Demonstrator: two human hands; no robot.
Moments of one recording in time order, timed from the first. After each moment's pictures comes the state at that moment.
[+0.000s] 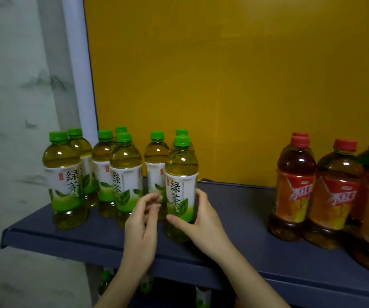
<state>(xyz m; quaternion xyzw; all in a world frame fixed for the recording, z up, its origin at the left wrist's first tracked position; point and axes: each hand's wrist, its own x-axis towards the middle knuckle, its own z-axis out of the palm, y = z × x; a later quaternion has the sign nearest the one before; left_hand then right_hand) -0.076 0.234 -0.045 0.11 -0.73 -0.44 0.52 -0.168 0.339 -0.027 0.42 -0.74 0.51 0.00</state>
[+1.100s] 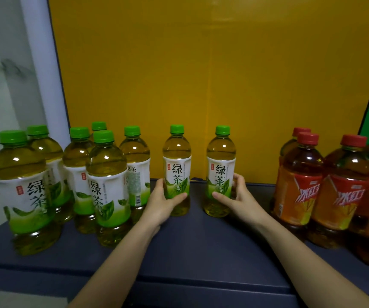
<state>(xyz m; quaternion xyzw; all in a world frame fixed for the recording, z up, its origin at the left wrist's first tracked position) -0.188 0.178 -0.032 0.15 -0.75 -0.59 0.27 -0.283 0.355 -0.022 0.34 -0.73 0.58 -0.06</state>
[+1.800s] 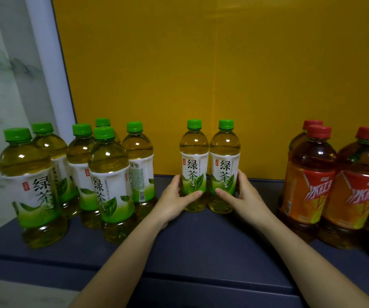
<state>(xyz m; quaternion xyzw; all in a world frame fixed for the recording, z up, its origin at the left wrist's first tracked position) -0.194 0.186 -0.031 0.07 -0.78 -0.58 0.21 -0.279 0.354 -0.026 0.37 -0.75 0.55 0.01</state>
